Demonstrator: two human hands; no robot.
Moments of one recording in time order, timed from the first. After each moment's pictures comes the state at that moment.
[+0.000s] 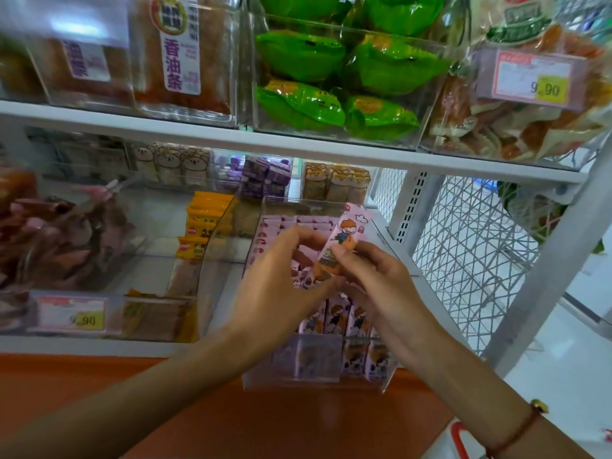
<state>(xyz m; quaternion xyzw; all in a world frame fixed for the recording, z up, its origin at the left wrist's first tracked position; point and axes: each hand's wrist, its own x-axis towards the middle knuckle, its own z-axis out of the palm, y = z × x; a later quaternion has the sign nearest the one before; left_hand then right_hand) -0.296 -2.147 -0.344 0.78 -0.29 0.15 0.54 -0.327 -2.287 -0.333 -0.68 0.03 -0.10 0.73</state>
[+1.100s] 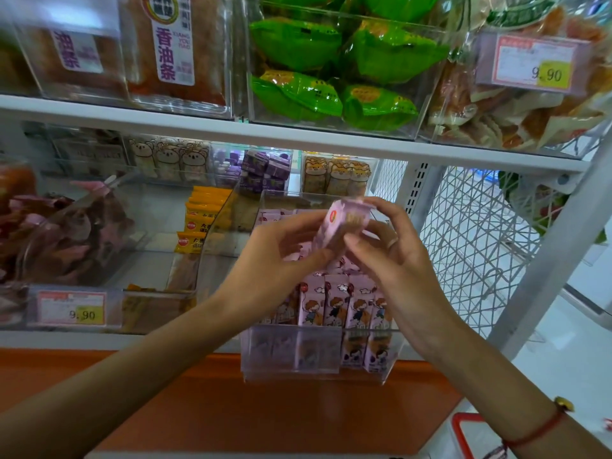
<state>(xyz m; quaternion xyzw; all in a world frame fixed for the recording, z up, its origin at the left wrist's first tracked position) -0.287 -2.141 -0.323 0.70 -0.37 0.03 0.61 -0.333 -2.299 -0.326 -0.71 -0.08 -0.19 0.68</state>
